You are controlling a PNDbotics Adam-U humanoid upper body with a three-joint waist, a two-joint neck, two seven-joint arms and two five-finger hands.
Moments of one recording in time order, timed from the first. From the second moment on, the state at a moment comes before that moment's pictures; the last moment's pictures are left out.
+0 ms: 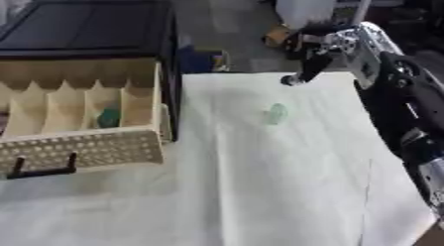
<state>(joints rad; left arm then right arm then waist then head) -0.49 0.65 0.05 -1.99 0.38 -0.19 -0.01 -1.21 -0.45 -0.04 -0.72 1.12 -0.26 0.64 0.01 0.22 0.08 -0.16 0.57</state>
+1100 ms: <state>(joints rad) -0.49 0.63 0.05 -1.99 0.37 -0.17 -0.02 -1.20 -0.46 -0.01 -0.67 1.12 -0.29 0.69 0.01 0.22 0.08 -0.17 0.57</state>
